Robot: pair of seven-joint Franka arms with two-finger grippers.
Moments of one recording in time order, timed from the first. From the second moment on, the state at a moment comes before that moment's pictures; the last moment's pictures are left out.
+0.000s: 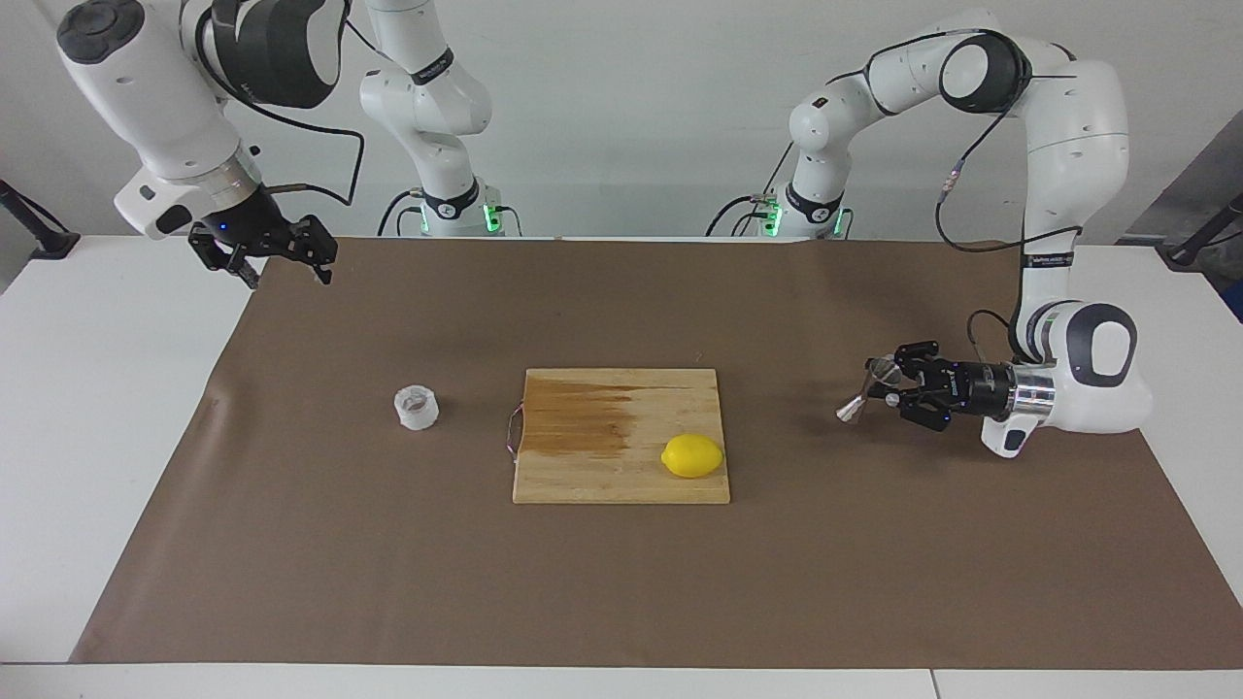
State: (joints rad) left arm 0.59 0.68 -0.47 -1.63 -1.05 1.40 -0.91; right arm -0.20 -0.03 0.08 -1.71 0.00 1.62 -0.18
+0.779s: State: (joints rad) left arm 0.26 0.60 -0.47 -1.72 -1.35 1.63 -0.91; right arm -0.20 -0.03 0.08 -1.71 0.00 1.62 -0.18
